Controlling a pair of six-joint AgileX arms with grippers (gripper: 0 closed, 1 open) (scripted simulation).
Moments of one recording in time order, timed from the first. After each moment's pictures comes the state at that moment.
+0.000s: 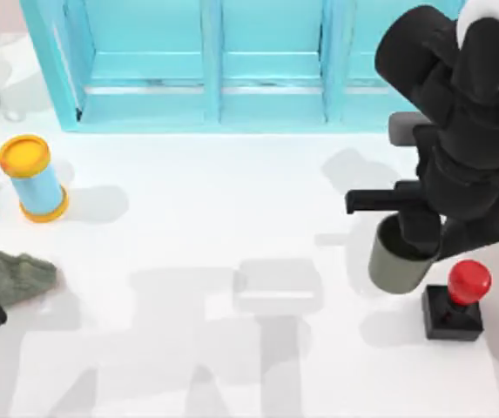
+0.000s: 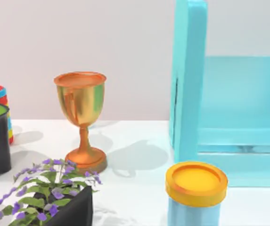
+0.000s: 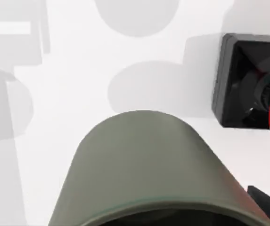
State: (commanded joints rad) left arm 0.00 0.00 0.00 0.00 0.00 0.00; right arm 0.54 1.75 1.43 -1.26 0.02 0.55
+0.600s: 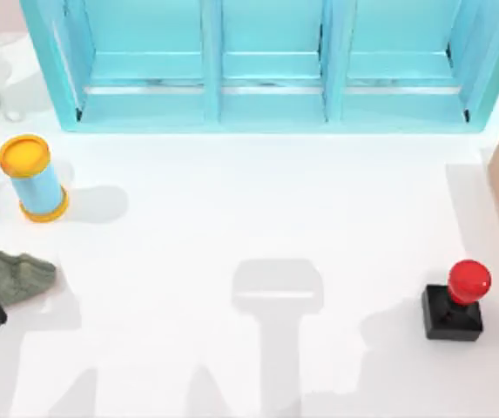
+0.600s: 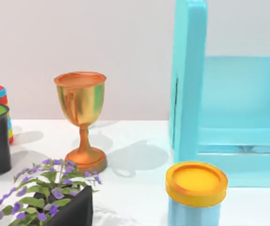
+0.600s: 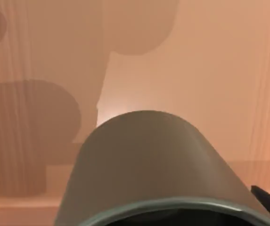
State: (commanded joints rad) left arm 0.00 0.00 0.00 0.00 0.00 0.00; right arm -0.36 1.48 1.14 -1.17 0.04 -0.36
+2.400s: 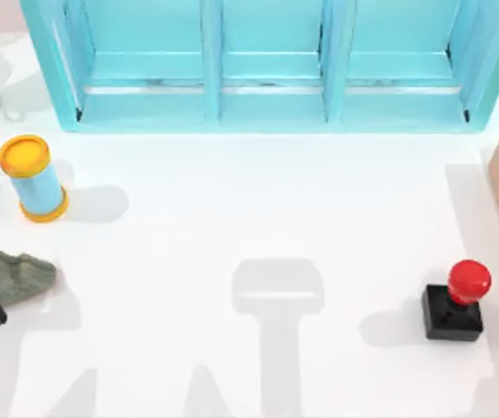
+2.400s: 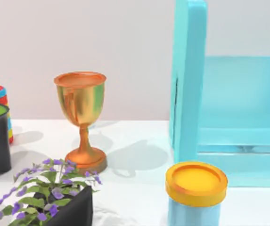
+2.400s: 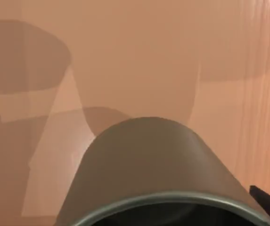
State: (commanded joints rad) left arm 0.00 0.00 0.00 0.00 0.00 0.00; right arm -0.50 1.47 0.88 -0.86 0.02 -0.49
